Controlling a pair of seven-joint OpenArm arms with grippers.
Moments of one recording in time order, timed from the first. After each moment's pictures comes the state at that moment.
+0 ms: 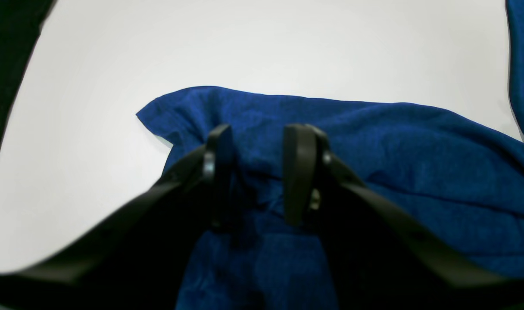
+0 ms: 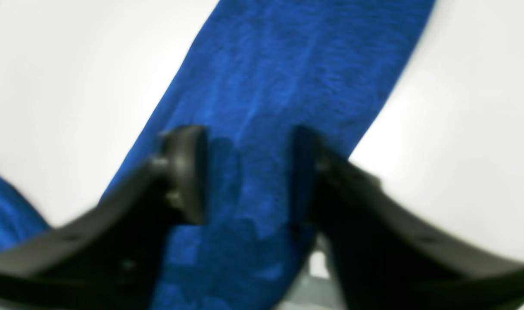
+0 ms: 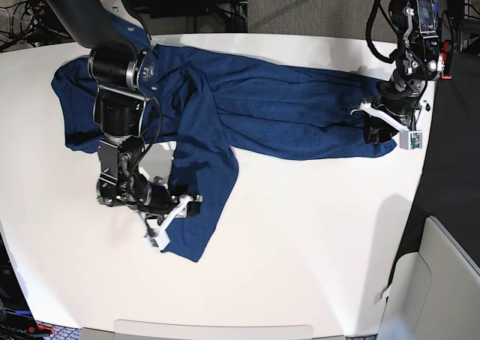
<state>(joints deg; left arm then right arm) 14.4 -17.9 -13.8 99.3 -29.6 -7.9 35.5 36.2 -1.2 17.6 39.9 2.4 32.7 -42.4</state>
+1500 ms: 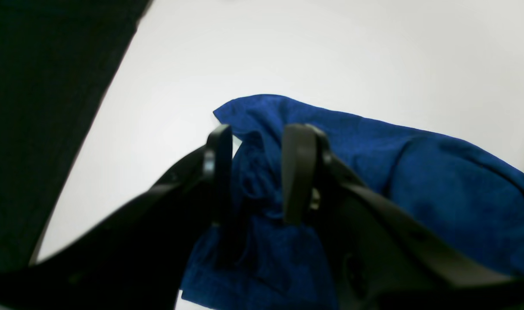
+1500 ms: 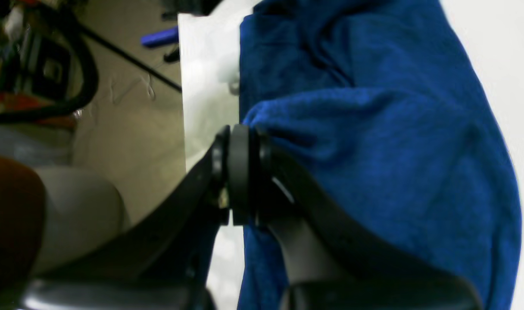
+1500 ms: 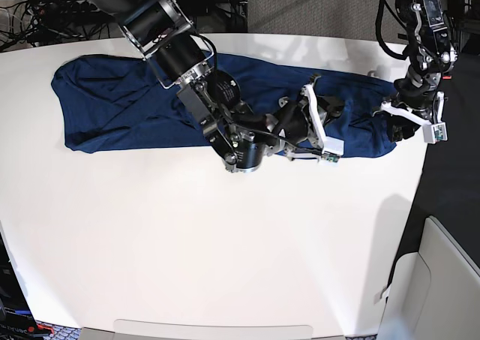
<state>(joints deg) 15.8 -15.8 -22.4 99.4 -29.6 -7.9 34.8 22.2 -7.6 -35.6 74.4 42.7 38.7 -66.3</state>
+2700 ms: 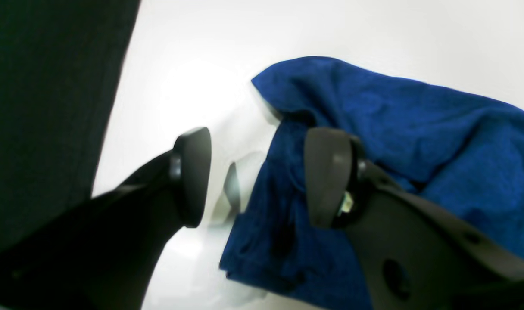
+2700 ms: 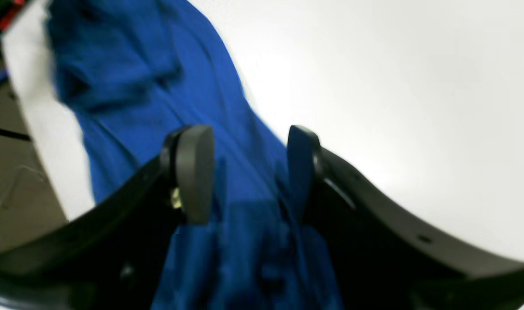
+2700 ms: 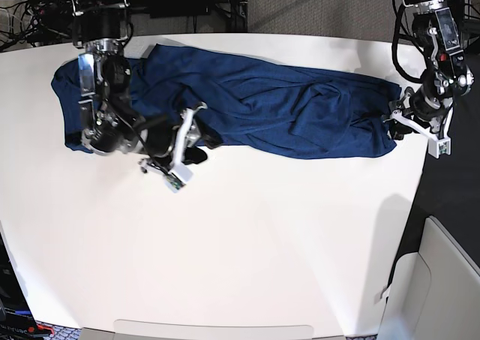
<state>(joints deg) 8.2 -20.4 -23.6 94.2 -29.6 -8.4 53.9 7.7 10.4 -4.4 95.0 38.1 38.7 -65.7</state>
